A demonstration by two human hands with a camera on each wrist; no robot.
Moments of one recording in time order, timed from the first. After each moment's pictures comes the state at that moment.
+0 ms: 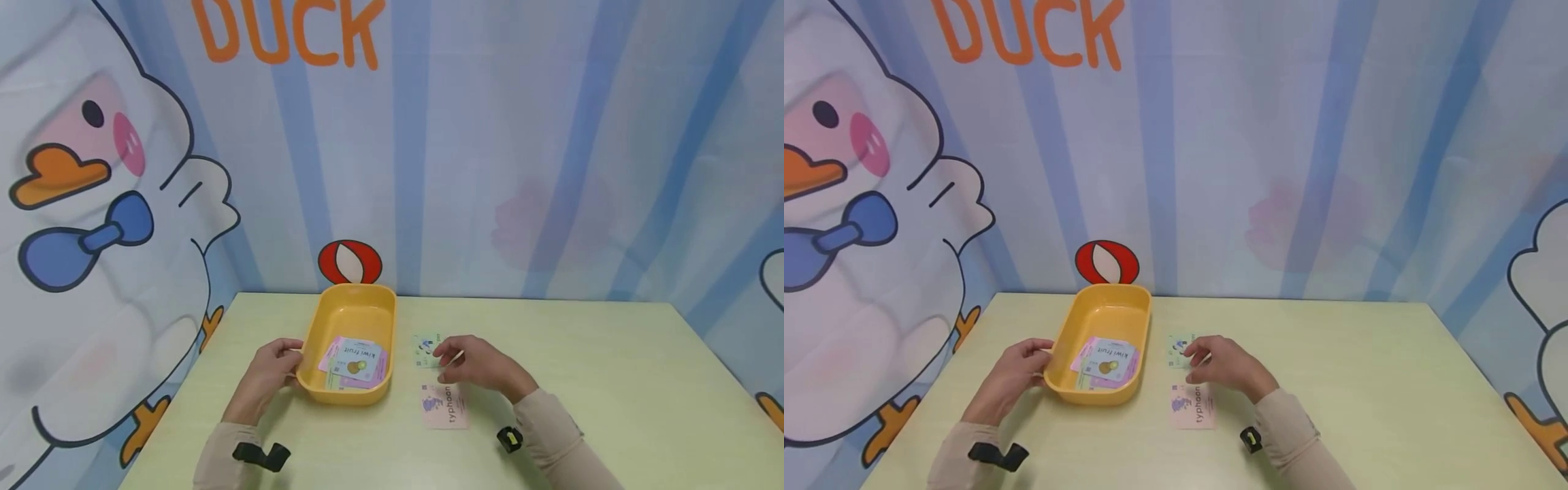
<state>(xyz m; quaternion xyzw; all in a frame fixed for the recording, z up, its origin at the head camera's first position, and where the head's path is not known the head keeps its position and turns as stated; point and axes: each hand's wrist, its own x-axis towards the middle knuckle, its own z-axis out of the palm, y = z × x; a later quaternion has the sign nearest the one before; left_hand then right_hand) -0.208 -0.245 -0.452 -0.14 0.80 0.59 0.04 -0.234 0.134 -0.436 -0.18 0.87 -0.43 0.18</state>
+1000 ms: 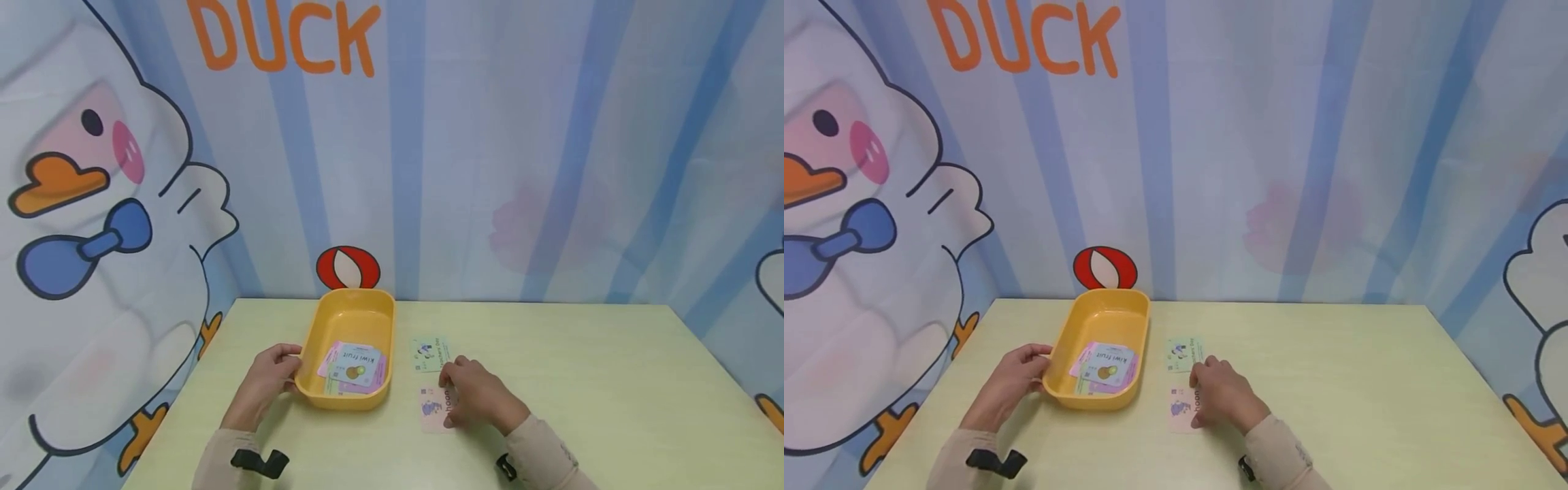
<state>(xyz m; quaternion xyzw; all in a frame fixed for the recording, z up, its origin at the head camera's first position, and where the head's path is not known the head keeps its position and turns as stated) -0.210 -0.245 -0.454 -0.13 0.79 0.59 0.04 -0.196 0.115 -0.444 -0.18 0.96 -0.21 0.09</state>
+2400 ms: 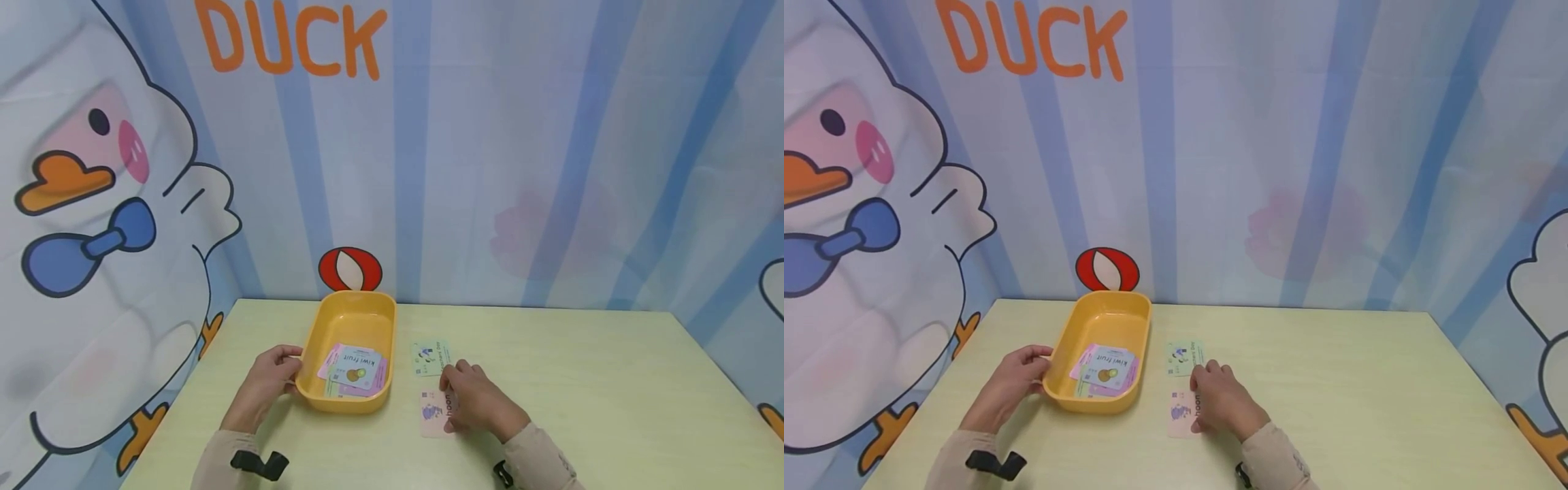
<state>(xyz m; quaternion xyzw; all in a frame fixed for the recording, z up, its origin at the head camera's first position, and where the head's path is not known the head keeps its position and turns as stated) -0.208 -0.244 -0.453 -0.13 0.80 0.59 0.03 -0.194 0.110 -0.445 -0.16 0.96 -0.22 0.10</state>
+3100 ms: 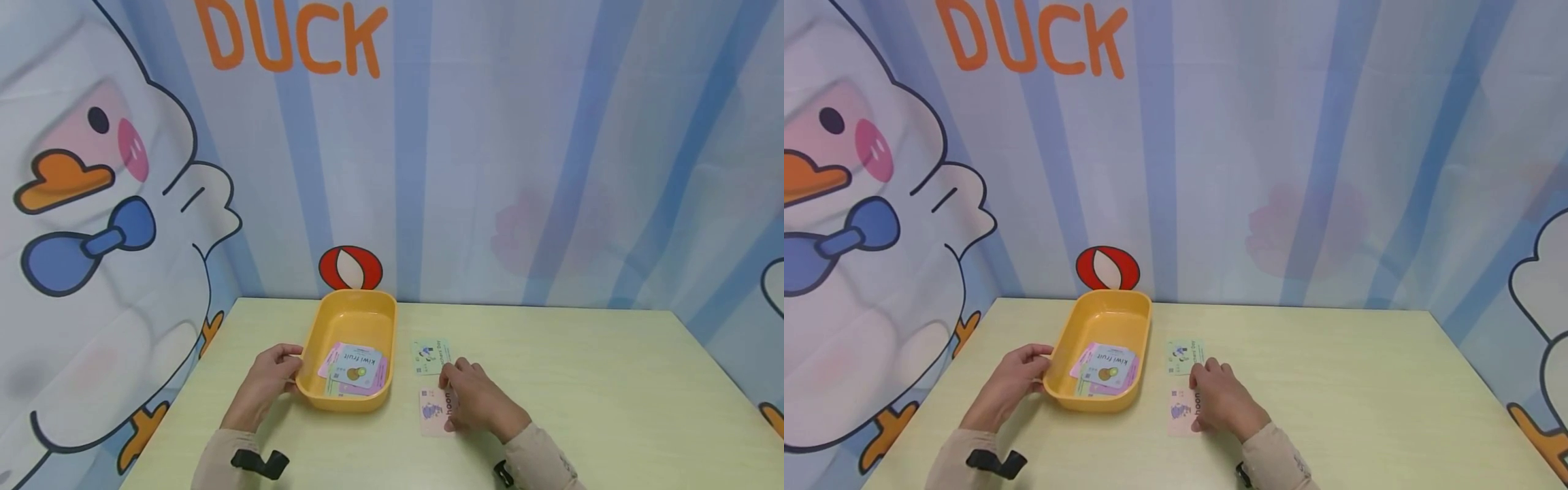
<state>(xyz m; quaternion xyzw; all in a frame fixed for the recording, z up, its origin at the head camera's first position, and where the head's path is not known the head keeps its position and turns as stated) -0.209 -0.244 -0.453 -0.13 0.80 0.59 0.03 -0.192 0.111 -0.447 -0.18 0.95 -0.22 0.08</state>
